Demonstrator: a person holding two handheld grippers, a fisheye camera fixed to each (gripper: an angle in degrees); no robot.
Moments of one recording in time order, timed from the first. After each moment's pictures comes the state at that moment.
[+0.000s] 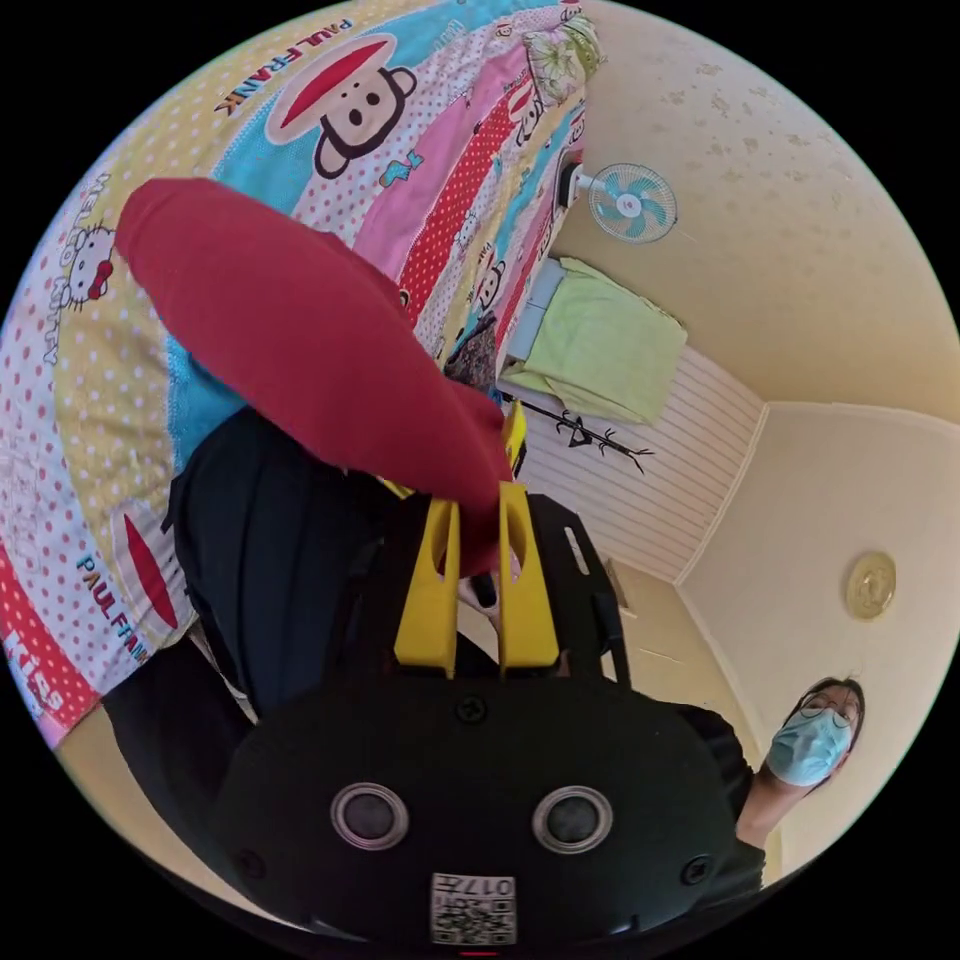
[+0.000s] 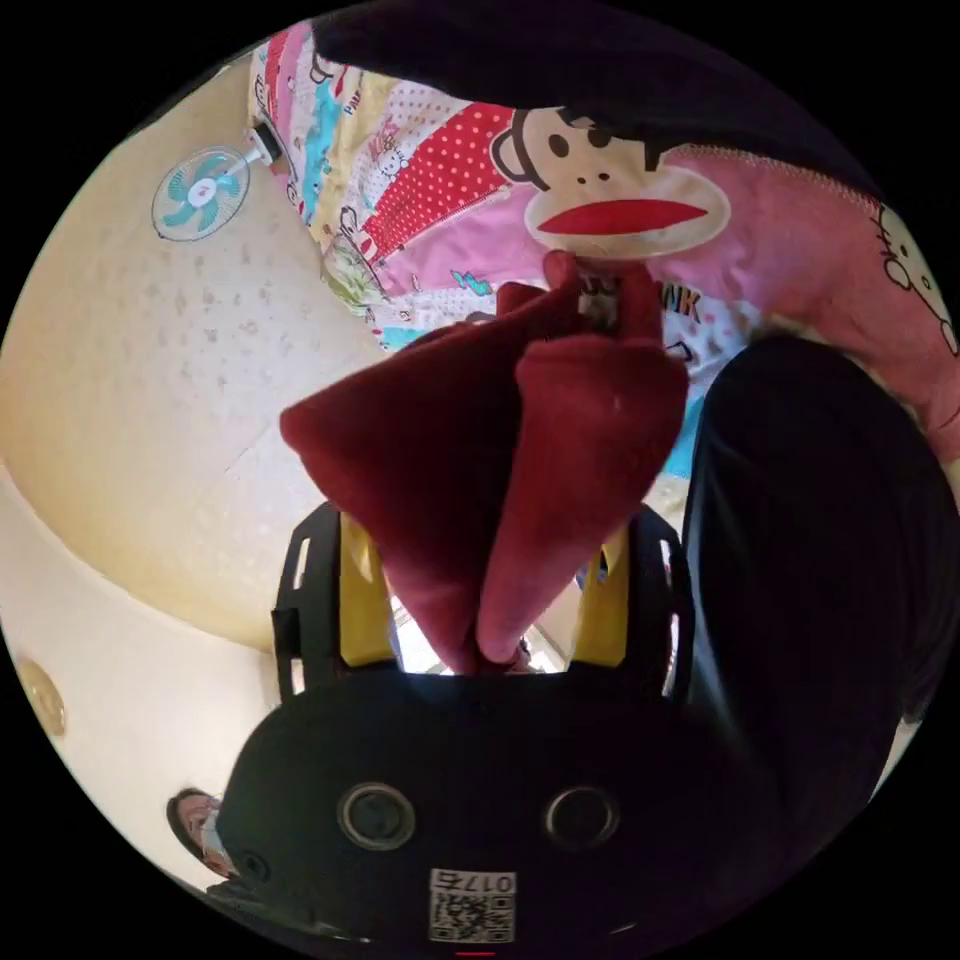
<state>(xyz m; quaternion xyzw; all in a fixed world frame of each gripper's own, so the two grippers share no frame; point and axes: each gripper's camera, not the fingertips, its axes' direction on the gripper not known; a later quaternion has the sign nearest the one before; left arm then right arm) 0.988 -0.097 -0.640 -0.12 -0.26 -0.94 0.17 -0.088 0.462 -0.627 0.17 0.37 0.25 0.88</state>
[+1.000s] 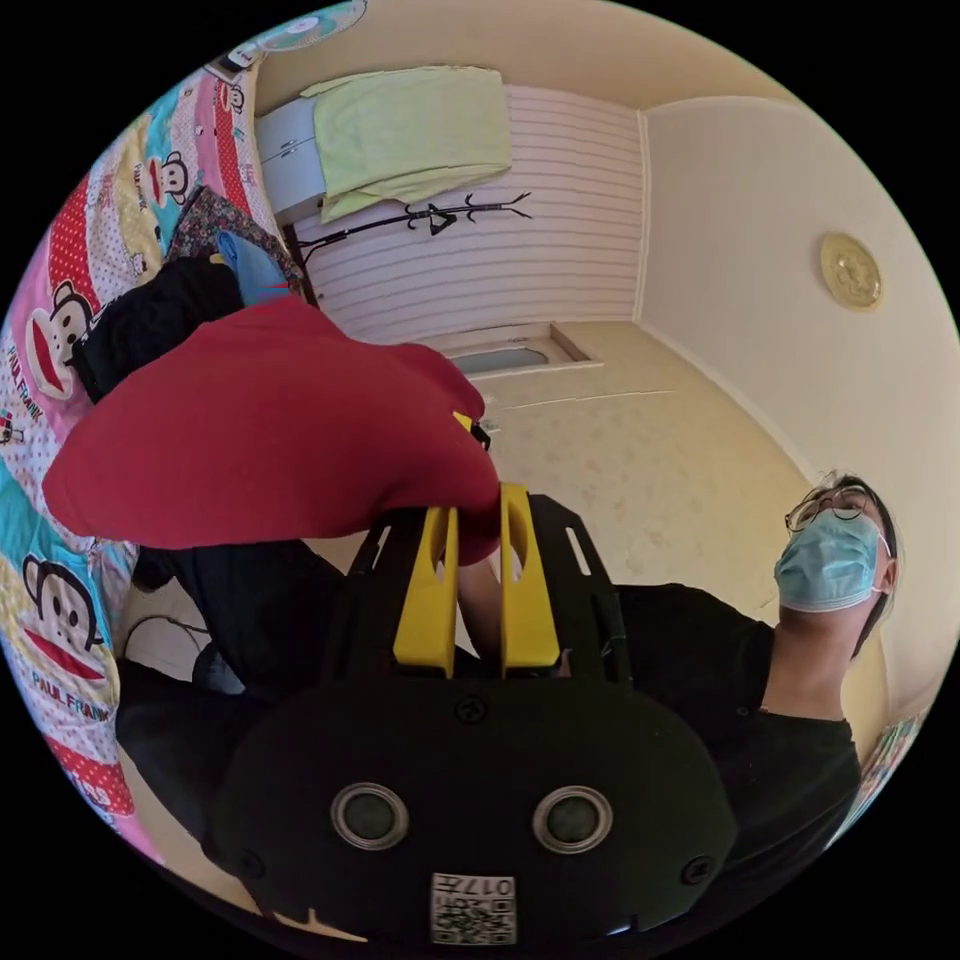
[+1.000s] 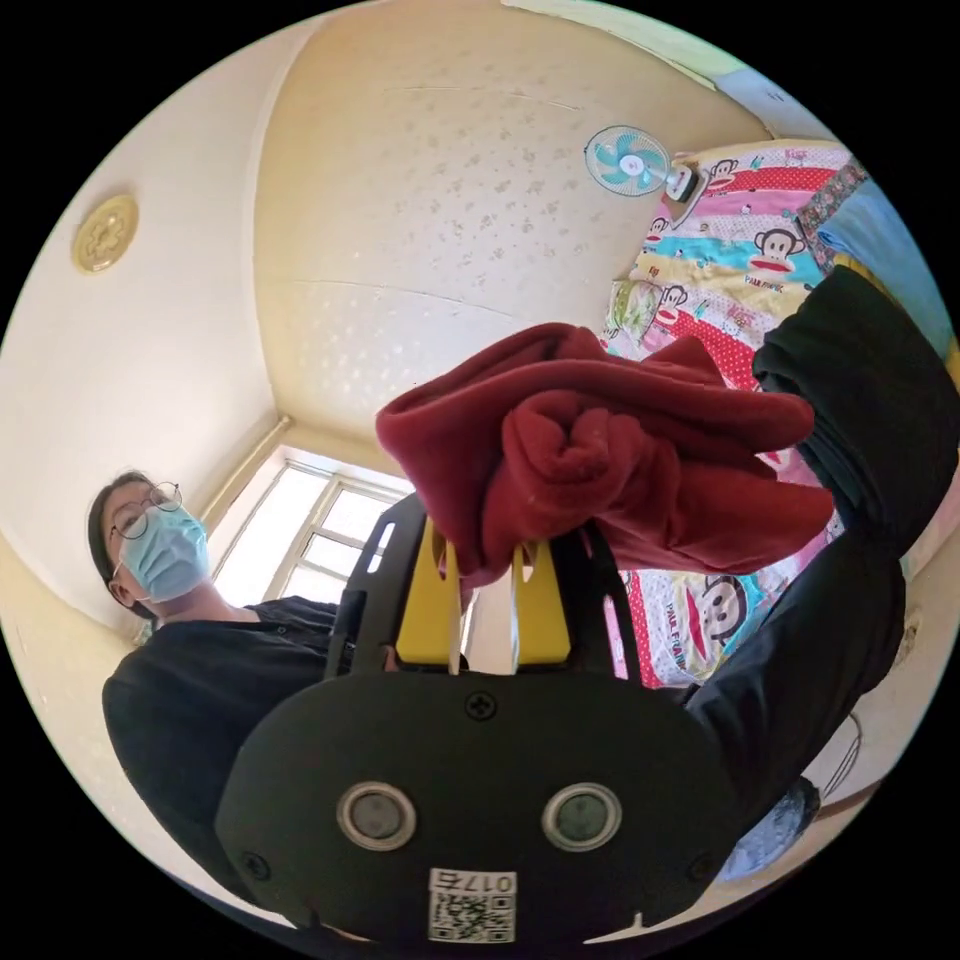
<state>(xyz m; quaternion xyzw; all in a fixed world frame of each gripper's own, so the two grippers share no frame) 0.967 -0.209 -0.310 -0.20 0.04 -0.90 0.39 -0.468 0.785 -0.588 0.02 0.40 -0.16 0.90</state>
